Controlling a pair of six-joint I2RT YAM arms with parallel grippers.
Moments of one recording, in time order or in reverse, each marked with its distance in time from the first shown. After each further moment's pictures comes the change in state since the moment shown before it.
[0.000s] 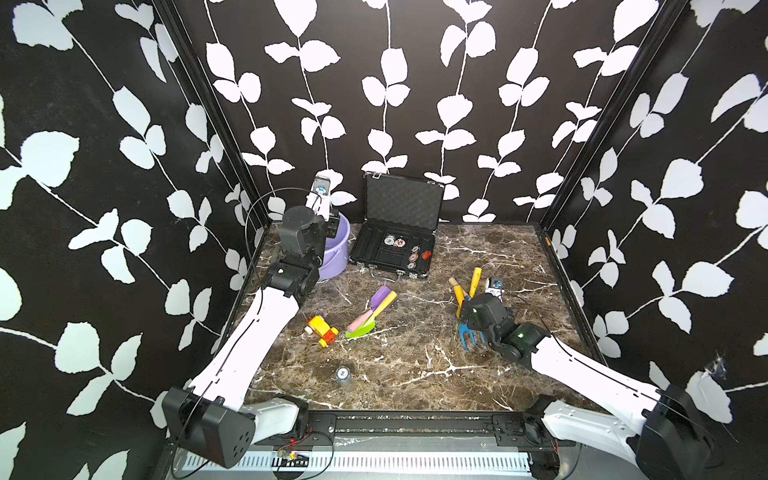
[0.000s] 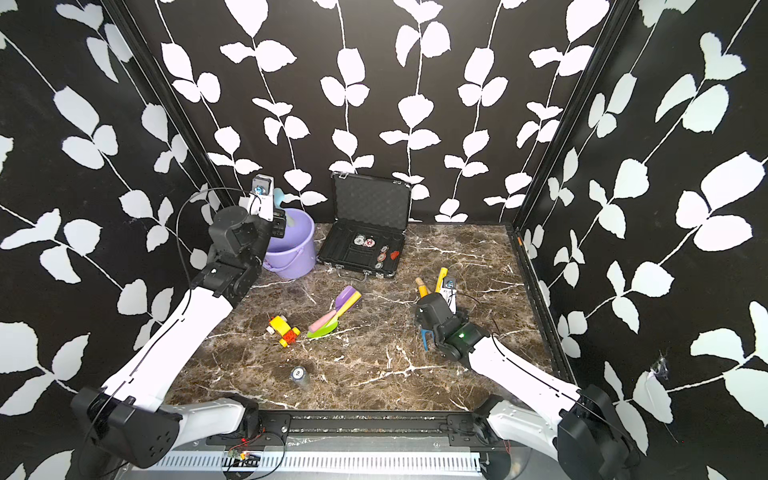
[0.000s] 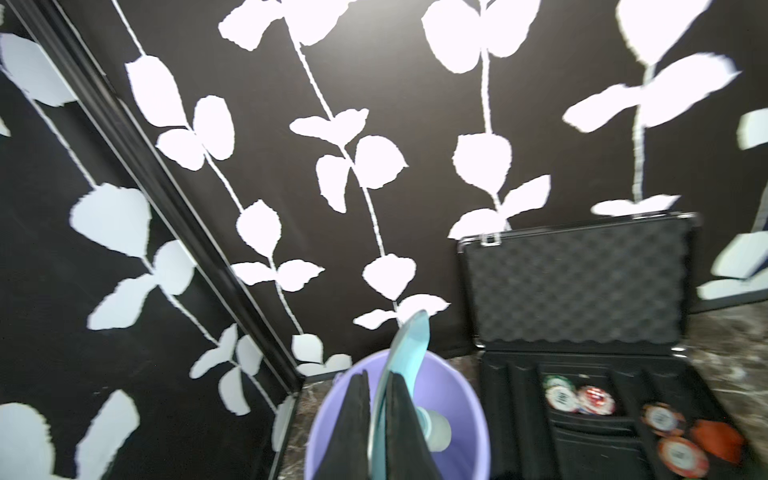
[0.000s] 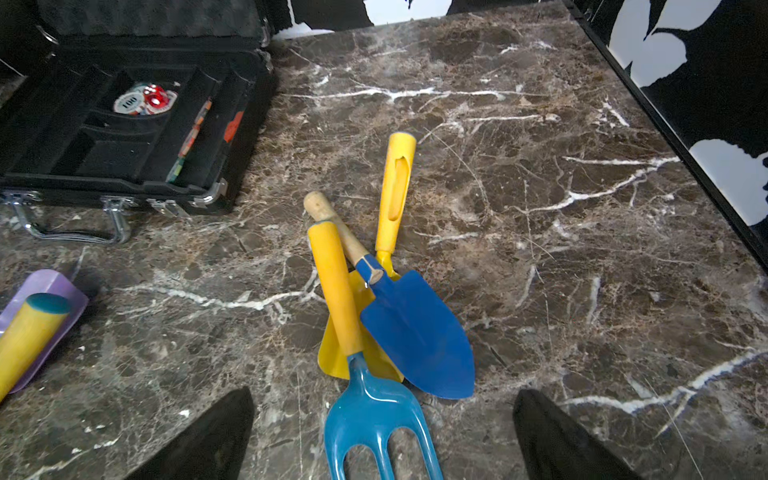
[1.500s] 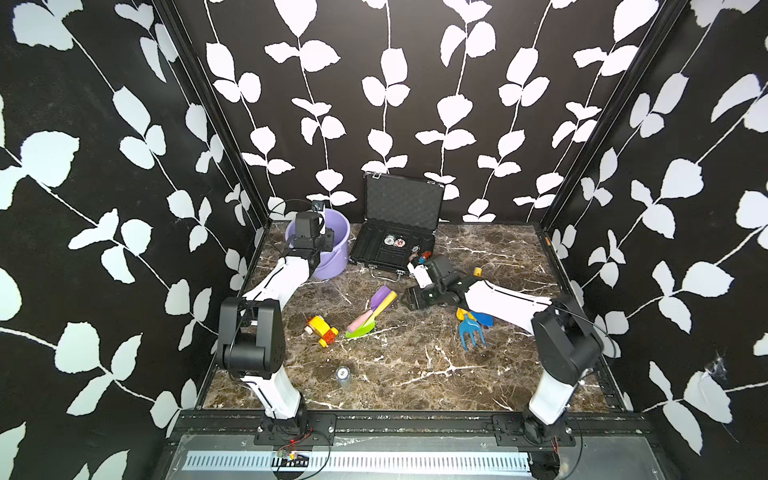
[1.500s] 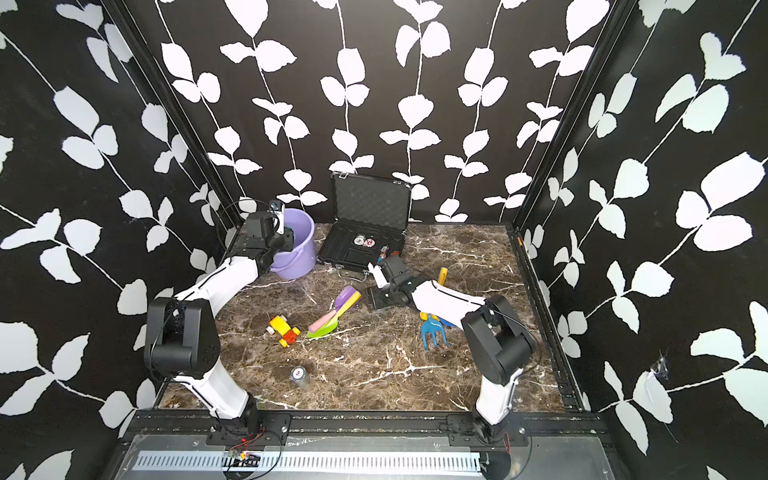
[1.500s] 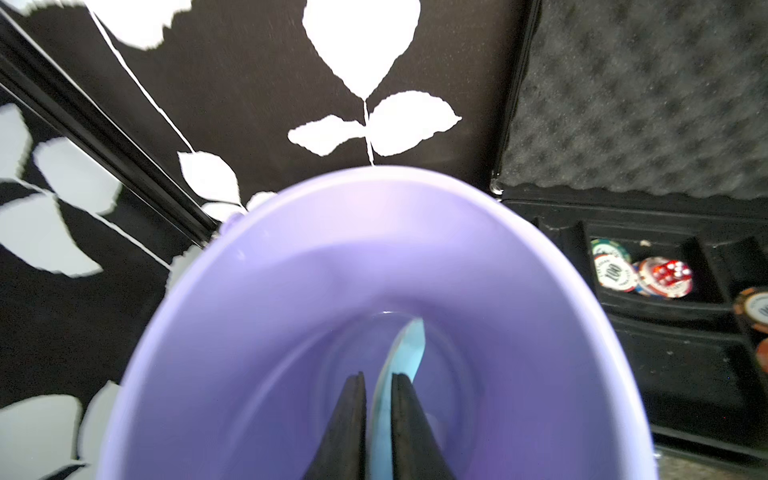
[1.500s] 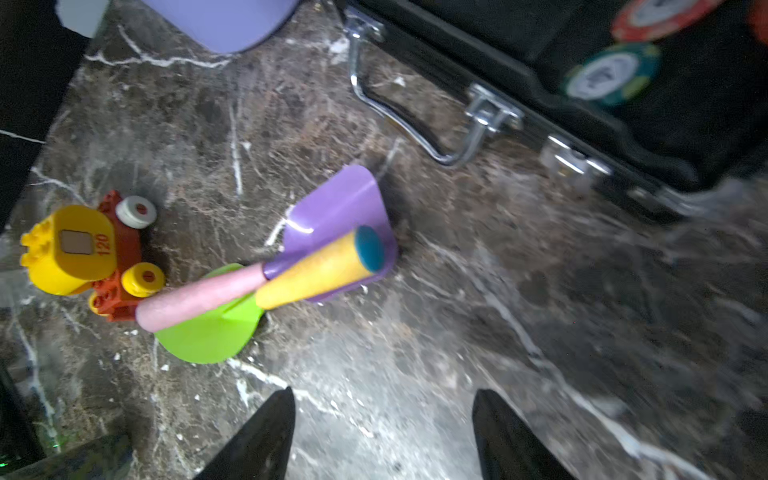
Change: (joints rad) left arm 0.220 0.445 -0.020 -0.020 0.265 -0.220; right arm 0.009 0.721 0.560 0.108 -0.821 -0.325
